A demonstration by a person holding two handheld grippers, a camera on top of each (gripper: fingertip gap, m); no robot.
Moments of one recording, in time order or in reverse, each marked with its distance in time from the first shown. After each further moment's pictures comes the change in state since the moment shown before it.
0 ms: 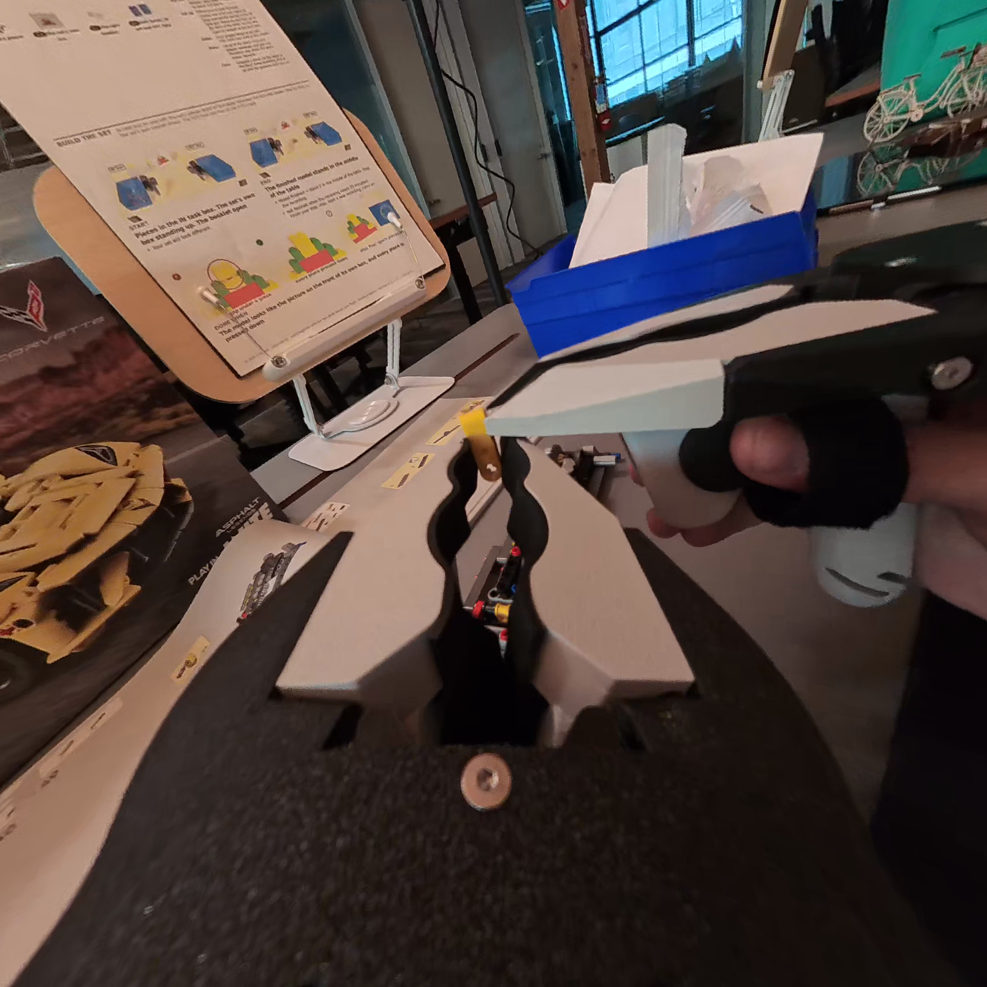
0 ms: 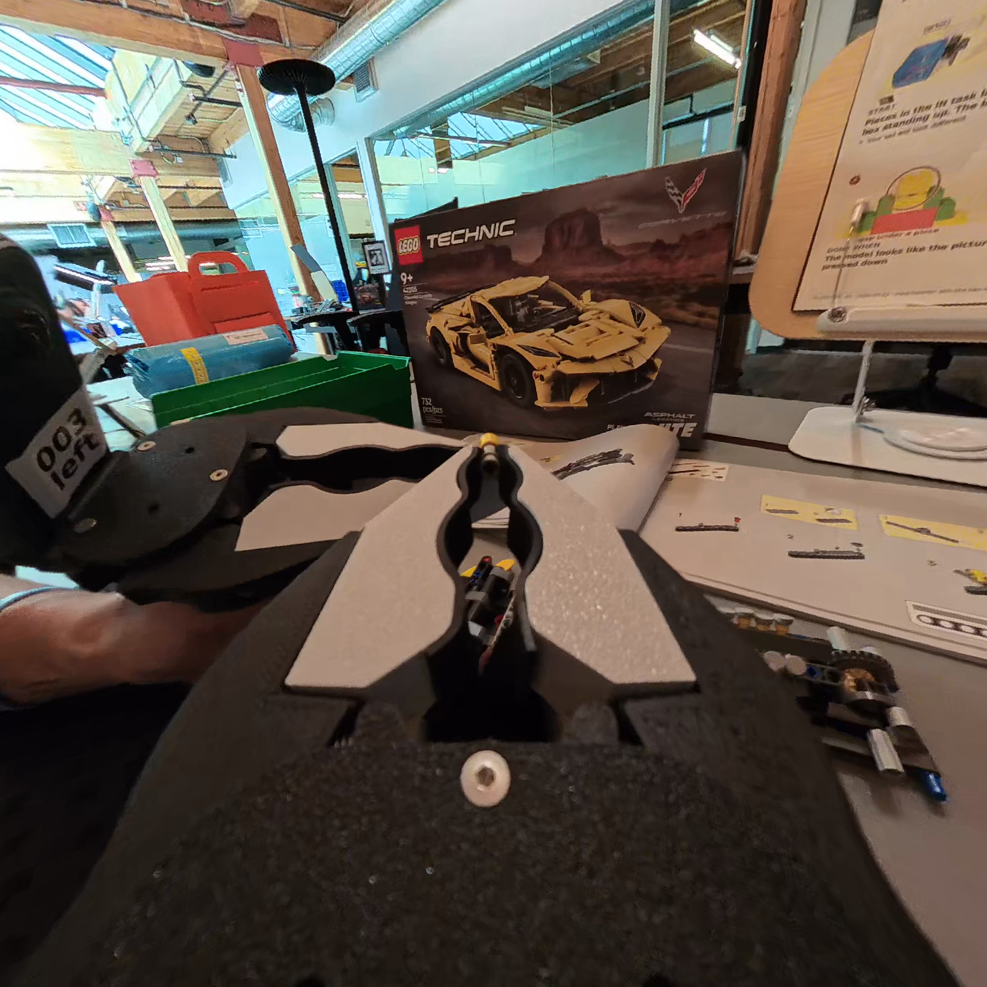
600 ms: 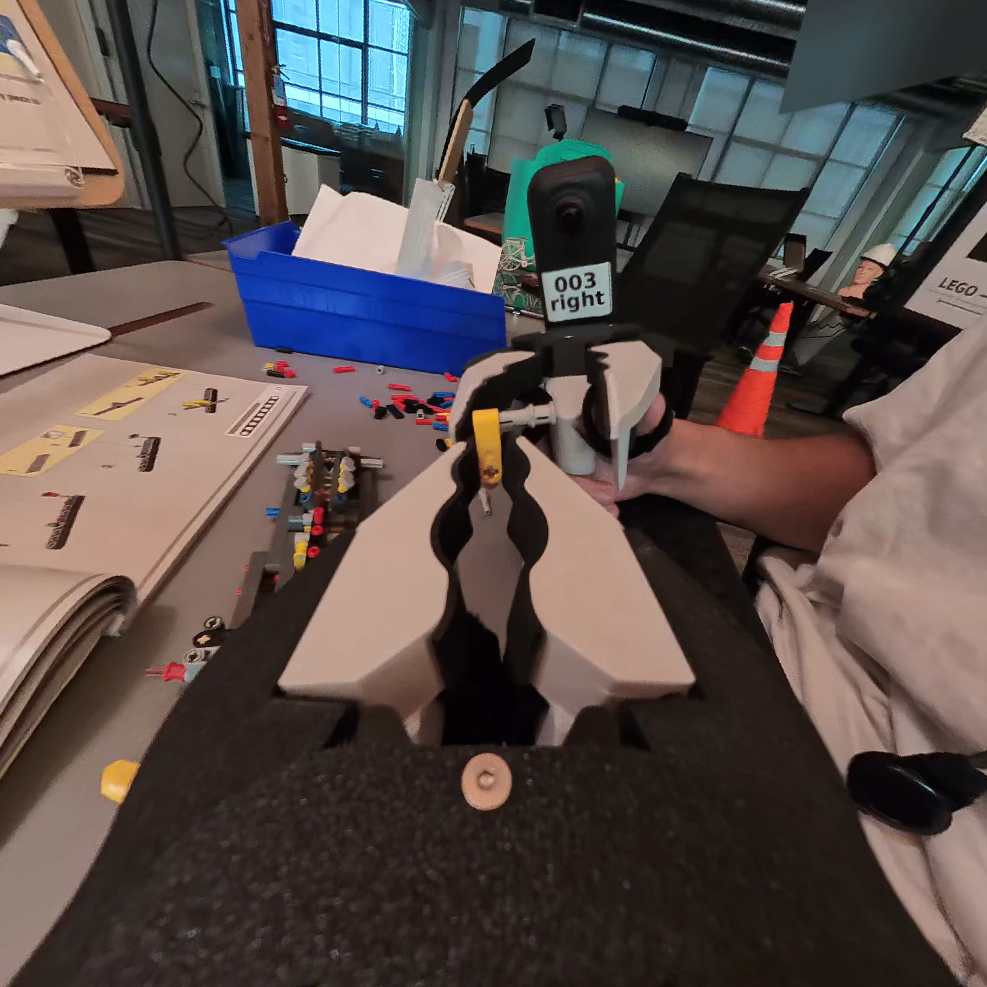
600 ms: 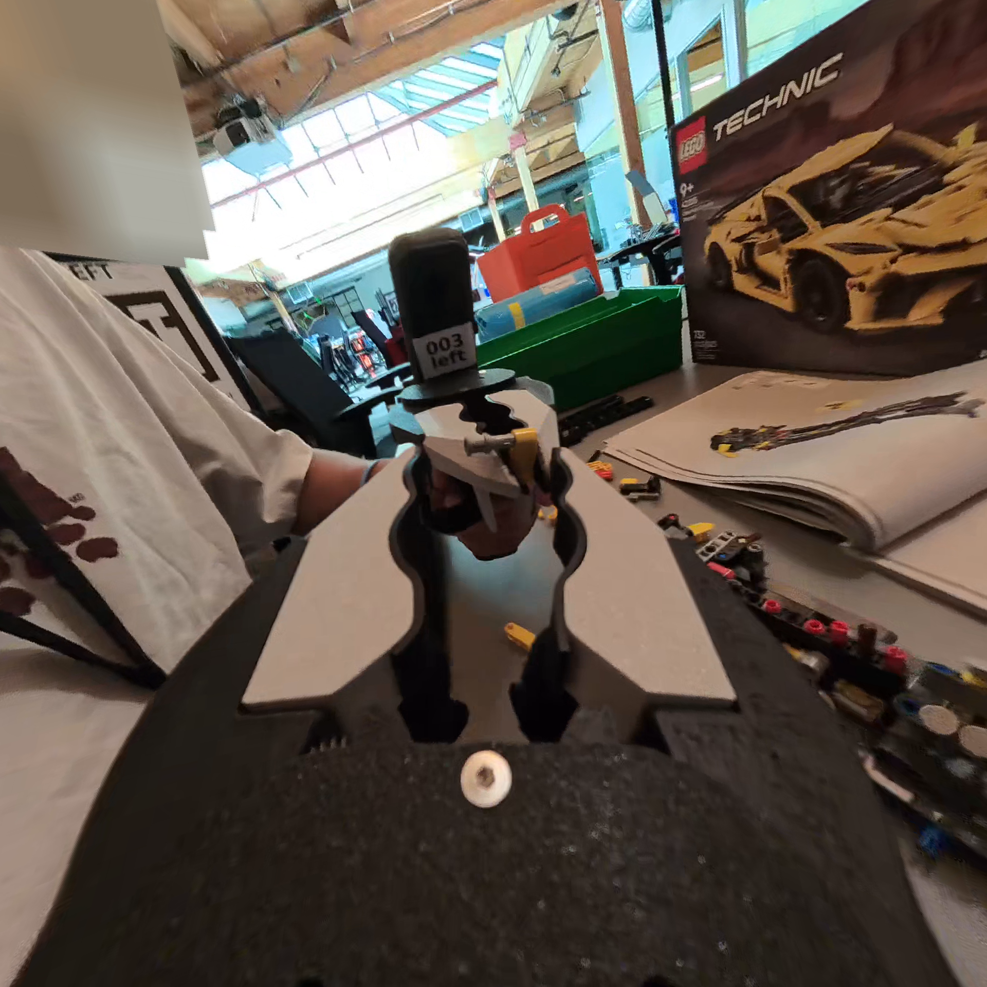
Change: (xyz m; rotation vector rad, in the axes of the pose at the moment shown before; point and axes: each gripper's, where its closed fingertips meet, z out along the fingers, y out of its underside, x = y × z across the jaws) left arm 0.037 -0.008 -0.020 0.040 0.641 -0.475; right arm -0.026 0.005 -0.029 -0.138 -0.659 0.290
